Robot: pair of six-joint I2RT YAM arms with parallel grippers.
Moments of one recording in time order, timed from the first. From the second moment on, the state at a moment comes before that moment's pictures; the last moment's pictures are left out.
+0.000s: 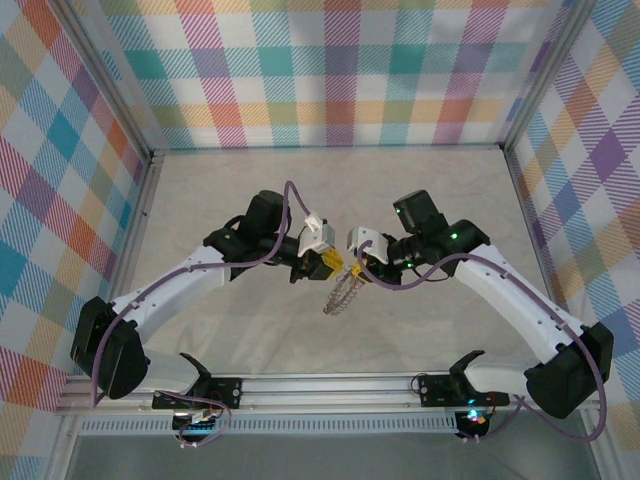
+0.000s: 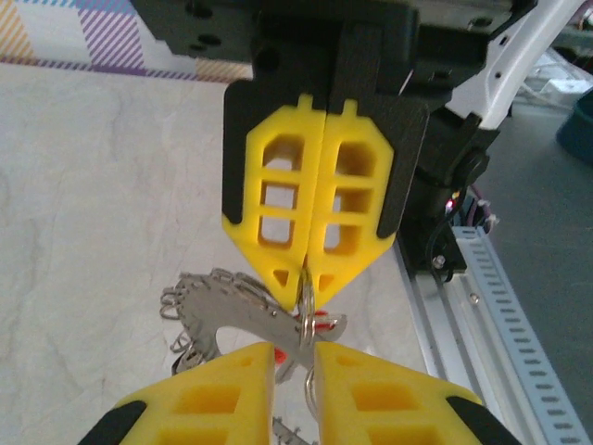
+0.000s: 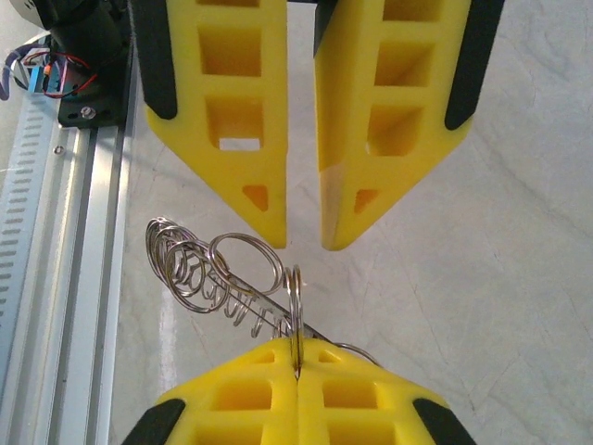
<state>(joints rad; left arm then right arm) -0.65 1.37 1.07 -0.34 0.91 0.42 0.59 1.23 1.15 -0.90 -0.62 -0.72</state>
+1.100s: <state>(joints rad) -0.67 1.42 1.09 -0.27 0.98 0.35 0.57 1.07 1.02 -0.71 -0.66 -0.64</state>
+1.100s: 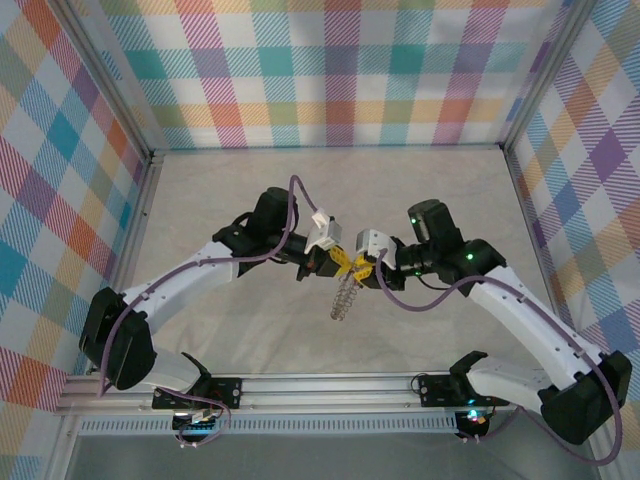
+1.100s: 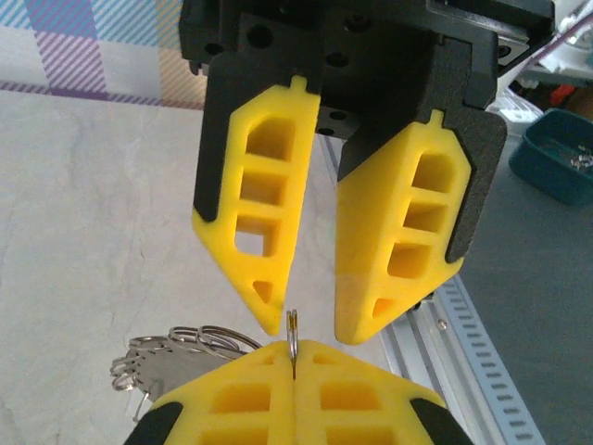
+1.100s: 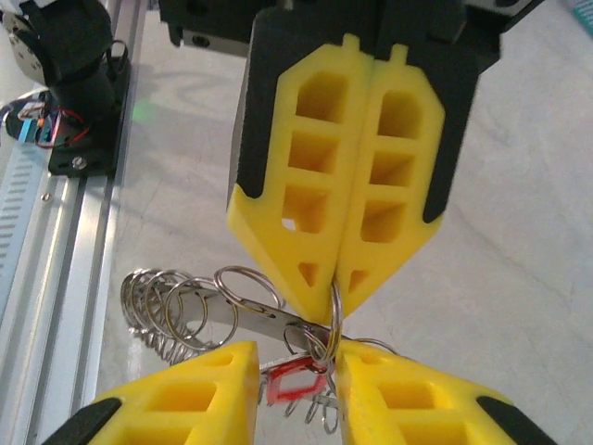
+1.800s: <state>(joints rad) -0.67 1.35 0.91 0.15 0.95 0.10 0.55 1.05 0.95 -0.50 -0.74 -0.50</state>
